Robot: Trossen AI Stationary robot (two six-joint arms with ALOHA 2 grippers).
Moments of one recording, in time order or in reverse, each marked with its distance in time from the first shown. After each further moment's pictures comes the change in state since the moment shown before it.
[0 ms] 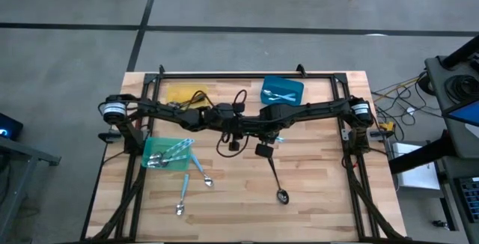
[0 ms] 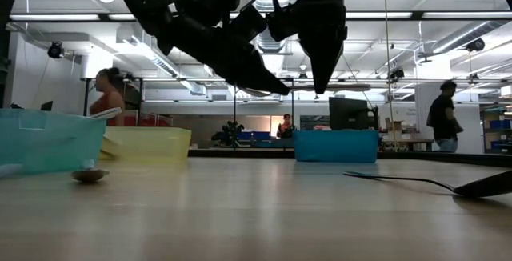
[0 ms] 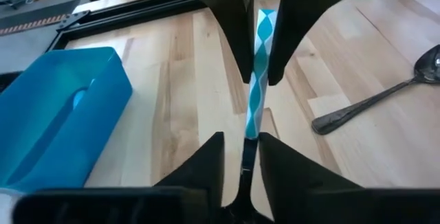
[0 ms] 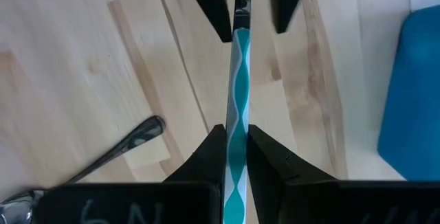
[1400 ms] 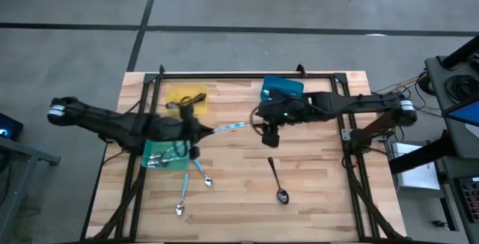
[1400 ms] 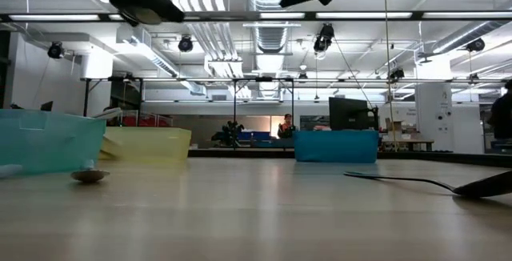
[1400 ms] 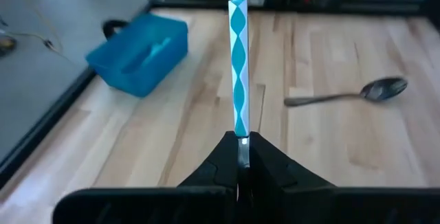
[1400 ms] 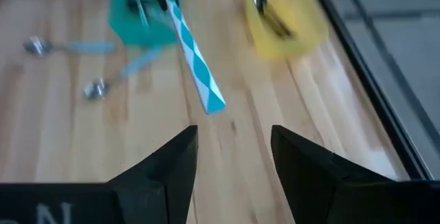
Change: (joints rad) left arm -0.281 -0.725 -0.198 -0.559 -0.466 -0.413; right arm 0.005 -0.422 -0.222 0.554 0.062 -0.214
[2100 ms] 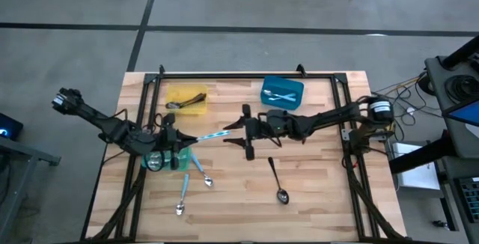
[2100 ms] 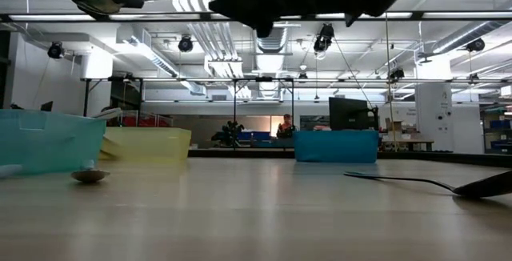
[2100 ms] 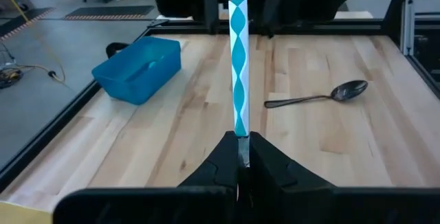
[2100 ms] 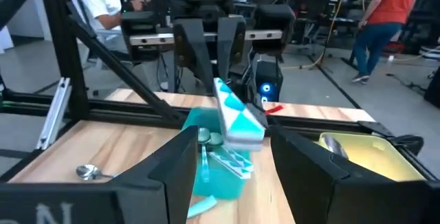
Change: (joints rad) left arm -0.335 -0.271 -0.148 -0.055 -0.303 -0.093; right arm -0.004 0.215 -0.459 1.376 -0.241 -0.153
